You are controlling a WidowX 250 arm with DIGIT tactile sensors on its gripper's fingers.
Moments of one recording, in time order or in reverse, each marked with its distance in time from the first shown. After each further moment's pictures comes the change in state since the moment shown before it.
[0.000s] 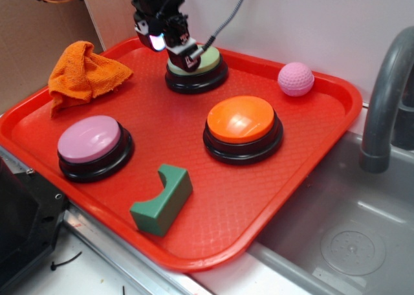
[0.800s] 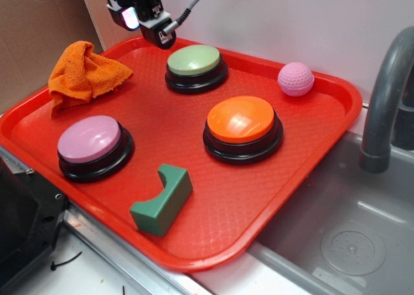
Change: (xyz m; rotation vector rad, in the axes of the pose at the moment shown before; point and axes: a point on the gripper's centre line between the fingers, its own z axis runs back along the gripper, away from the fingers) arm -0.019 0.004 0.039 -0.004 0.031 0.029
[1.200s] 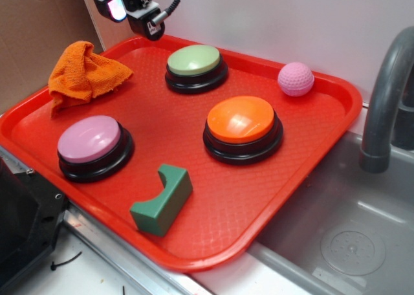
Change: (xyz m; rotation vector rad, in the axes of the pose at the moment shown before) arm -0.008 -0.004 0.016 0.014 0.009 0.015
